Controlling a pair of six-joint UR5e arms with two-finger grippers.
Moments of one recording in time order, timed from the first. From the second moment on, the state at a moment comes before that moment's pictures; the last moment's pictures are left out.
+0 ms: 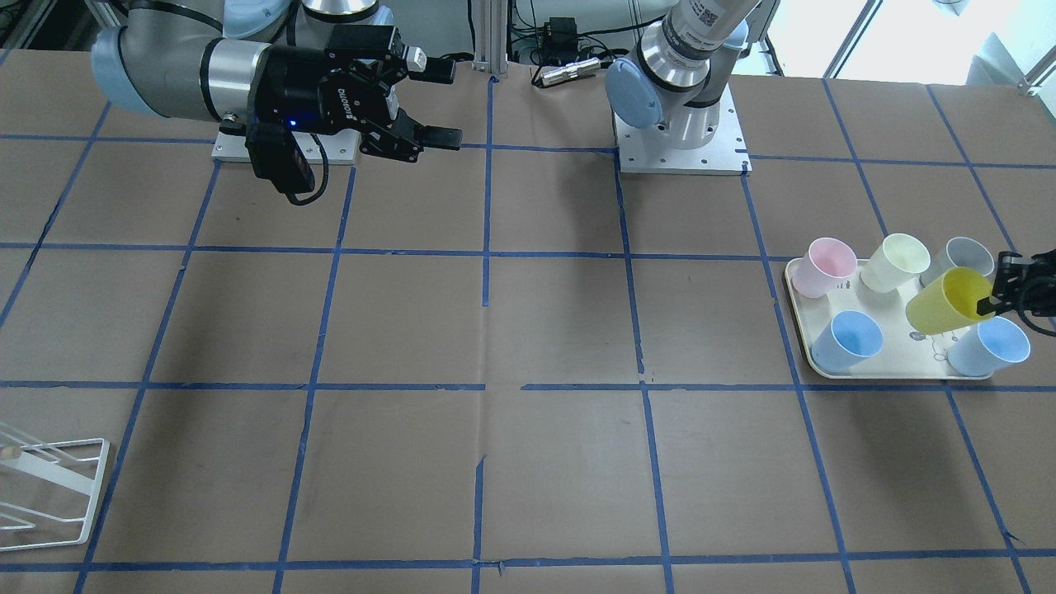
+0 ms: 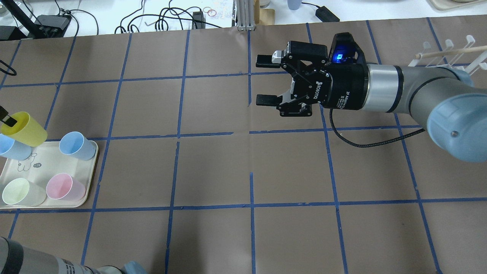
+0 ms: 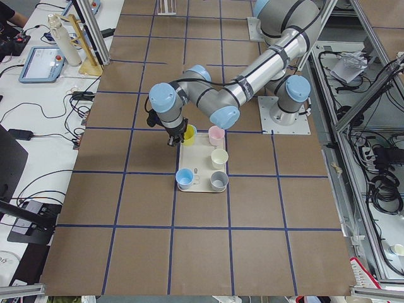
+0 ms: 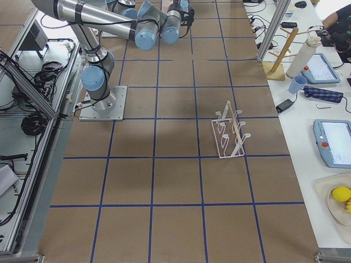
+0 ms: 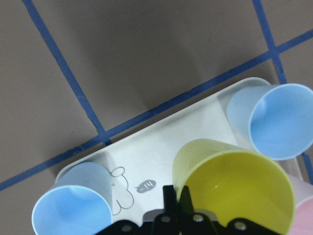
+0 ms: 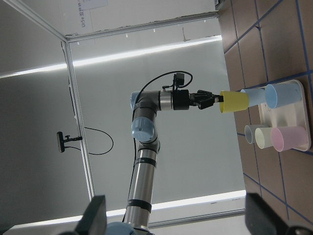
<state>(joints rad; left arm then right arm) -0.87 -1.90 -1.42 -1.62 1.54 1.12 1.45 -1.71 1.99 -1.21 0.02 -0.49</state>
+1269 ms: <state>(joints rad) -1.32 -1.75 -1.35 -2.24 0.78 0.75 1.46 -1.70 1.98 -1.14 0.06 -0.47</state>
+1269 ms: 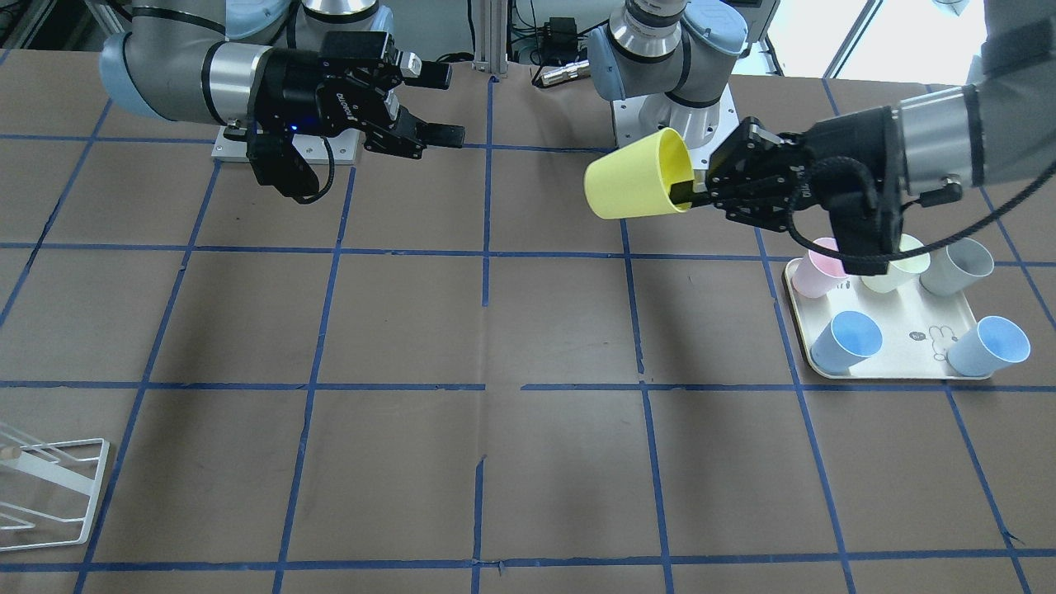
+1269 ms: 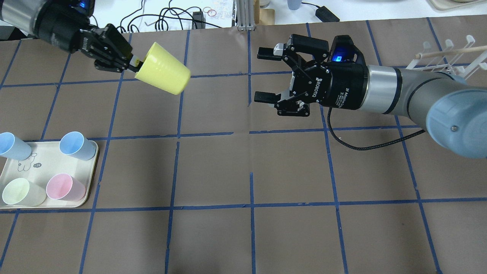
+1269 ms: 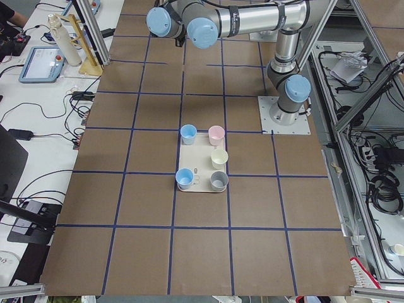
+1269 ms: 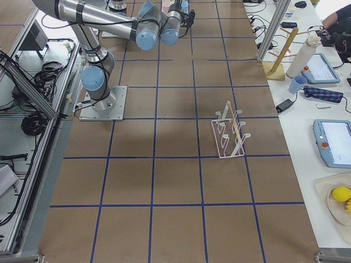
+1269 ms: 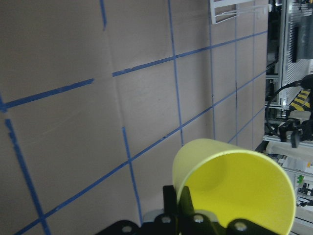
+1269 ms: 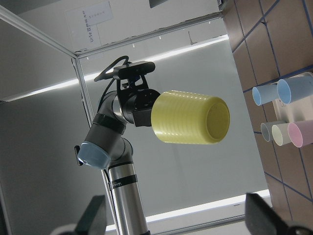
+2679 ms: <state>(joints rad) -1.45 -1.56 -1.67 -2.22 0.26 0.75 1.45 -1.77 1.96 -1.10 0.07 -0.31</state>
